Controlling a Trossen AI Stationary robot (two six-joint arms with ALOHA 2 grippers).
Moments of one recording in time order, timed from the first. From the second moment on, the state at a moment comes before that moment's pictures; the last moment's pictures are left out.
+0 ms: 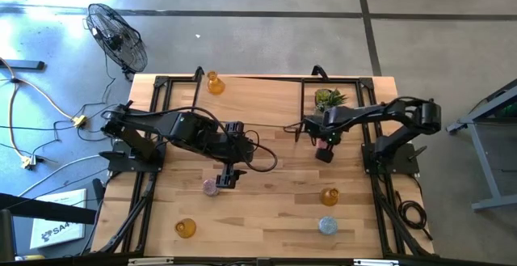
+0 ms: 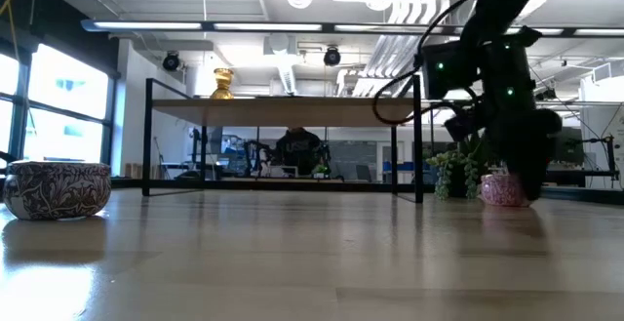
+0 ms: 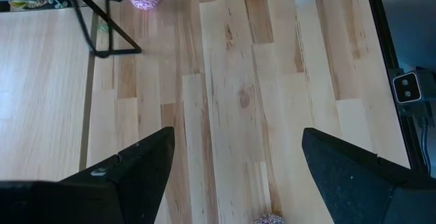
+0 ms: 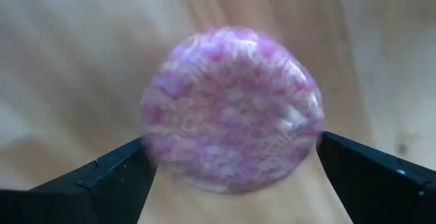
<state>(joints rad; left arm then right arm) -0.28 1.68 1.95 -1.23 -0.17 -0.12 -0.27 1.51 0.76 -0.87 -0.01 0.23</state>
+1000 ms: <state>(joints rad) -0.28 1.68 1.95 -1.23 -0.17 -0.14 -0.27 1.51 0.74 -0.82 0.02 0.24</state>
